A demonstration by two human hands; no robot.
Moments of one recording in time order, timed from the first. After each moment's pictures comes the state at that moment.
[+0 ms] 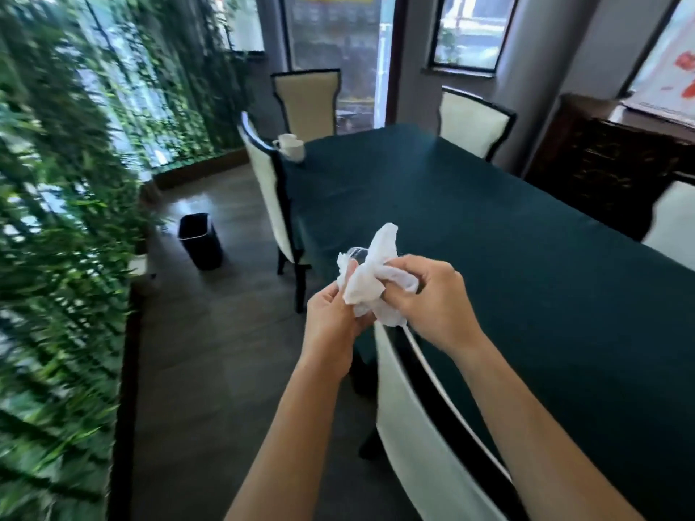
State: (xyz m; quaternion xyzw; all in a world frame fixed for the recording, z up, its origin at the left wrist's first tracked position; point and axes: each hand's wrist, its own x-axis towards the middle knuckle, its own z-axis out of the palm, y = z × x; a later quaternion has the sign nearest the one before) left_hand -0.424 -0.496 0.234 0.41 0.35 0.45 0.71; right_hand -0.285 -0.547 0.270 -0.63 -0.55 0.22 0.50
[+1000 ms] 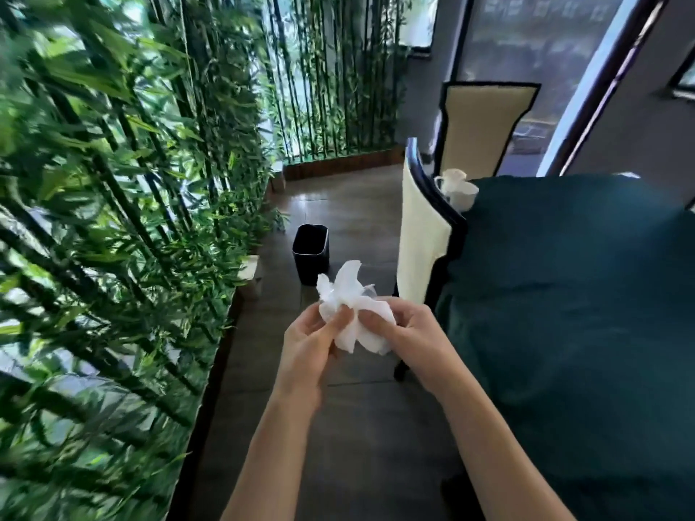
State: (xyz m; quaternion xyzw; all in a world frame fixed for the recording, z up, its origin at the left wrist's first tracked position) left_hand -0.651 -0.044 0.186 0.30 0.48 0.56 0.60; right_hand -0.487 -0.028 0.209 -0.46 -0.53 0.58 0.42
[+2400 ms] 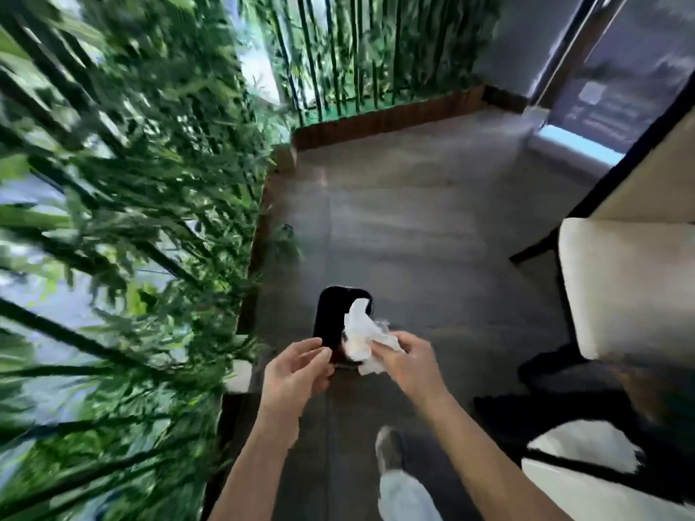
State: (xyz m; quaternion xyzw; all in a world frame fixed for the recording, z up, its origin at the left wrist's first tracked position) left_hand -0.880 0.822 -0.045 0.21 0.69 0.43 0.55; right_hand -0.698 0.871 -0.066 -0.65 -0.40 0.57 0.29
